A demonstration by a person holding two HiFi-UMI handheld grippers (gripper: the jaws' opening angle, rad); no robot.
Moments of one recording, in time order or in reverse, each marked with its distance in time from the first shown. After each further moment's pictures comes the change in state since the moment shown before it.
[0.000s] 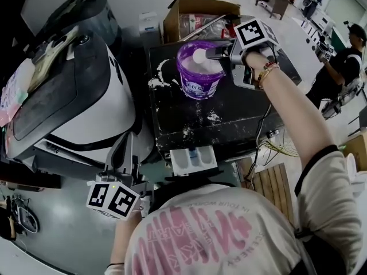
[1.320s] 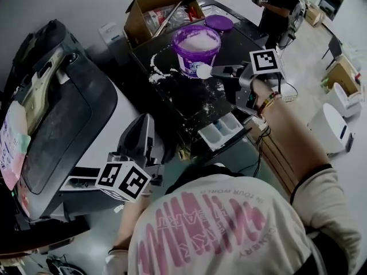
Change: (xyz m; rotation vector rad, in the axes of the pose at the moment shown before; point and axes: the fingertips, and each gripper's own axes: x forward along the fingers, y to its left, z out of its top) left arm 0.020 0.053 0.034 -0.010 0.204 -0.461; right arm 0.000 0.048 -0.134 0.464 -0.450 -0.038
